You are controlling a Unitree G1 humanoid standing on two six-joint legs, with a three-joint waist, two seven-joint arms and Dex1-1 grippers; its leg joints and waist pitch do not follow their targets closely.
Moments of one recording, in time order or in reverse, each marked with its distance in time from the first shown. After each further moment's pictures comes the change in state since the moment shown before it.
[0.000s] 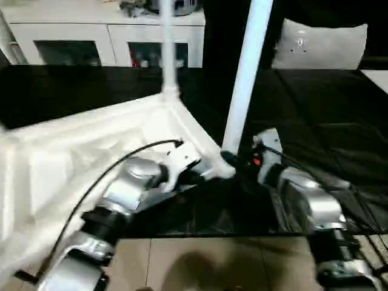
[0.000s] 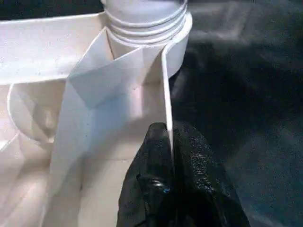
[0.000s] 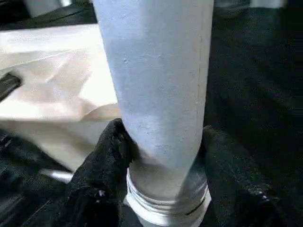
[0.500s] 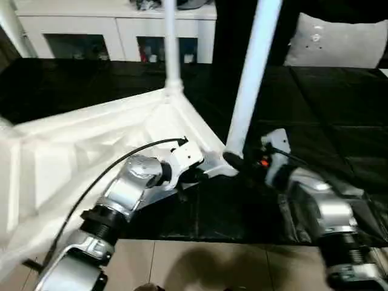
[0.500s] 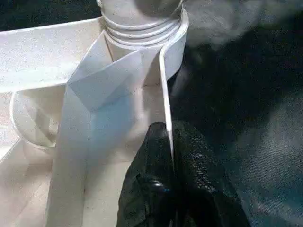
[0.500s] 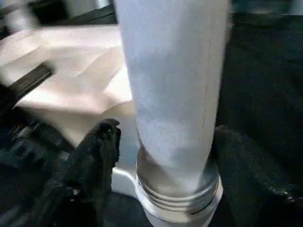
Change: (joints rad) left arm -0.007 0.056 -0.036 0.002 0.002 -0.118 -0.065; right arm 0.028 -0.118 0.008 -0.028 0.042 -0.055 0.223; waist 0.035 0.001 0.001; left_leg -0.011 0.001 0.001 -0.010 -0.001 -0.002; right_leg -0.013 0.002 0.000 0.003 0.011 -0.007
